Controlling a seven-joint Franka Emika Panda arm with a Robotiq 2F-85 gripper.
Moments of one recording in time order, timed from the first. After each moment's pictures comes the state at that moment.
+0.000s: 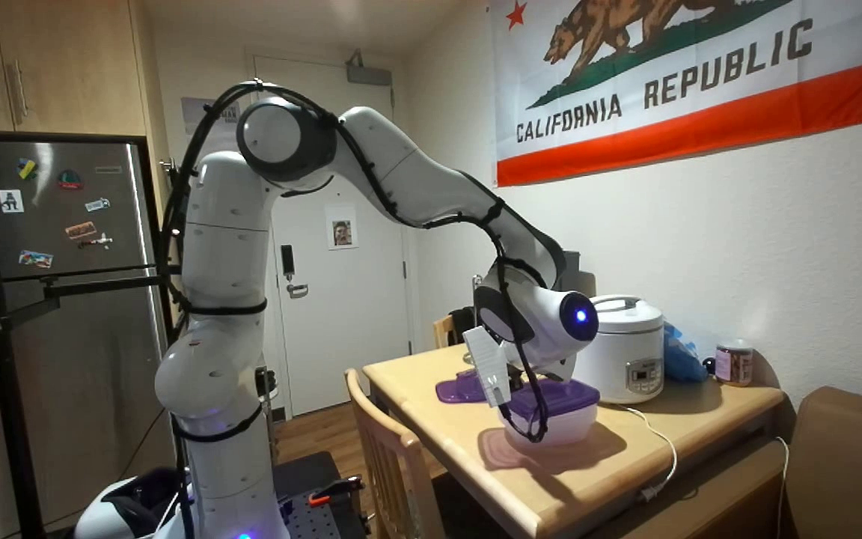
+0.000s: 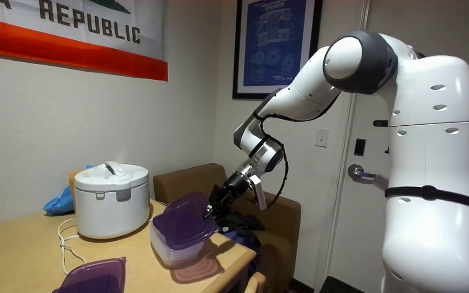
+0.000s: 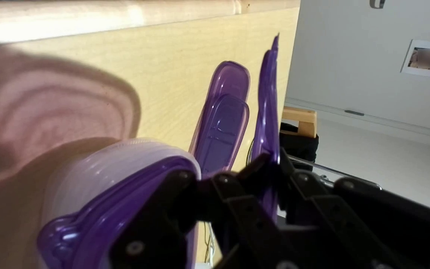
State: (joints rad) arm -0.20 0.18 -0.20 -2.25 1.08 1.83 -1.01
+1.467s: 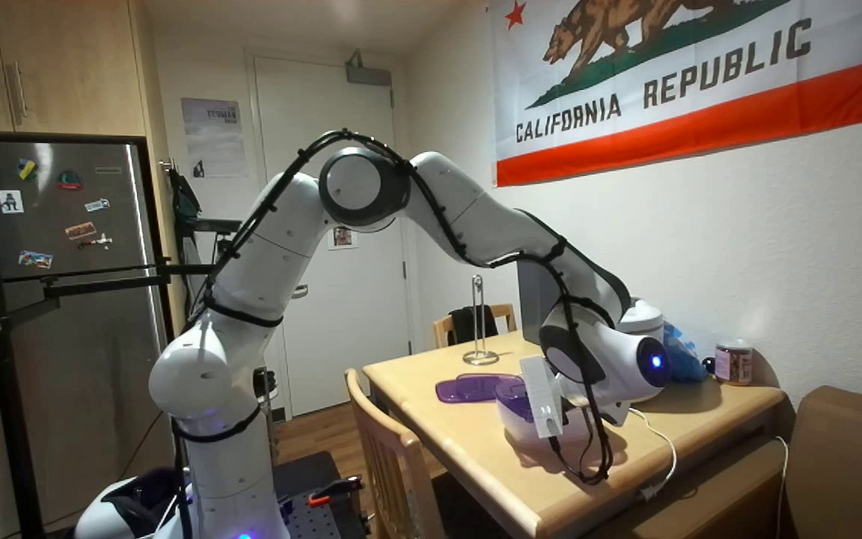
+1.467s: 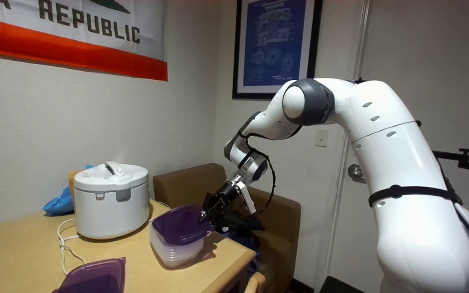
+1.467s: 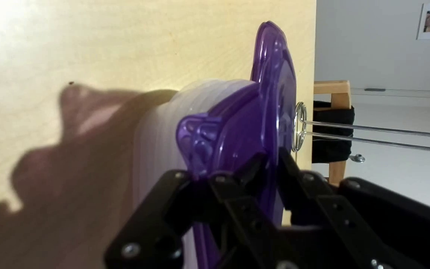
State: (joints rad) arm -0.27 0.55 -0.19 -1.88 1.07 1.74 -0.87
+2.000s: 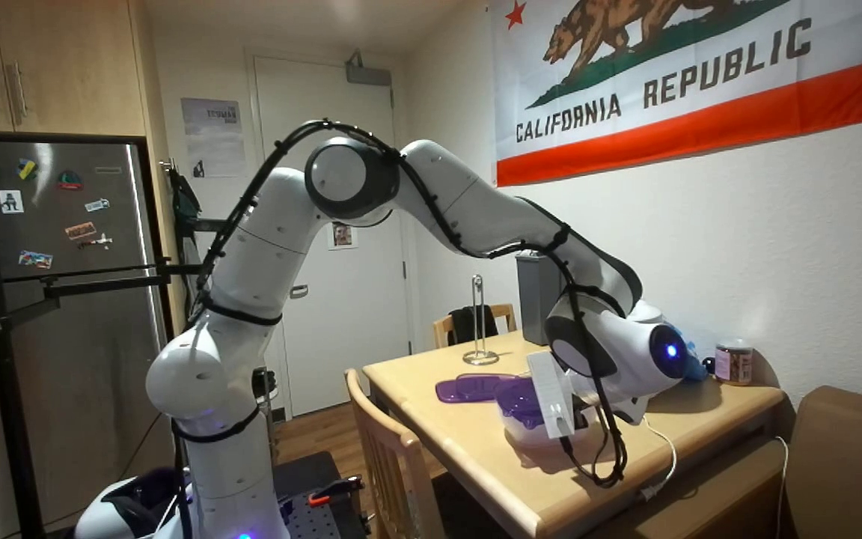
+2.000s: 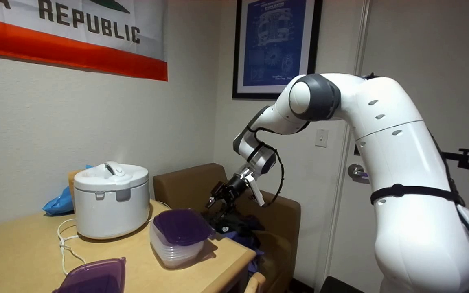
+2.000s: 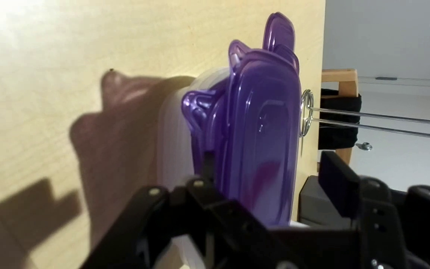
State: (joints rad) arm -0.31 0.50 -0.22 -1.89 1.03 1.74 -0.87
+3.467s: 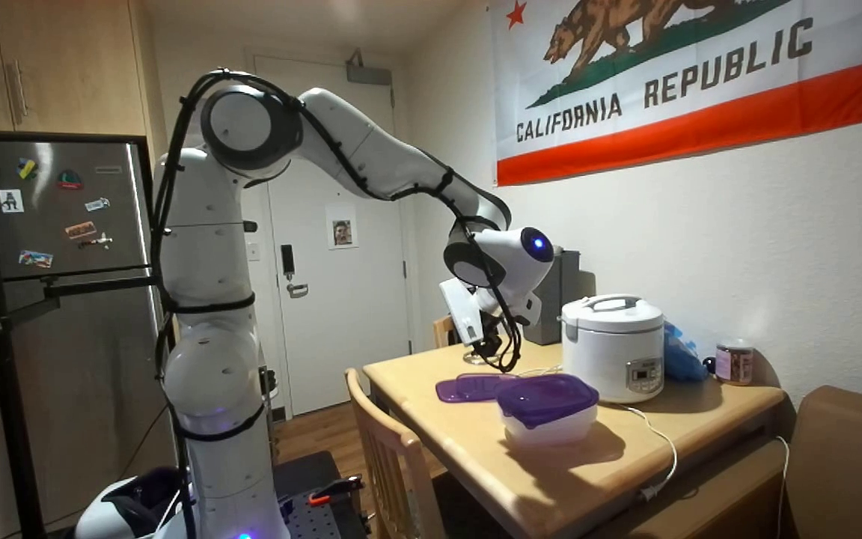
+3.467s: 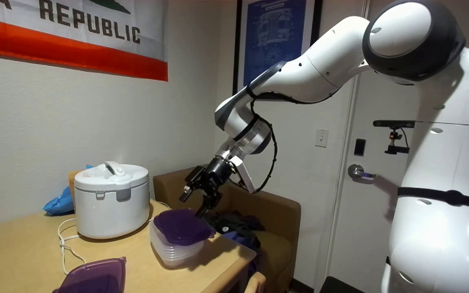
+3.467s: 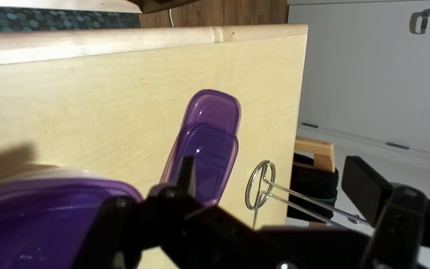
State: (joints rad) arm -0.09 -0.01 -0.09 -2.30 0.94 1.96 -0.70
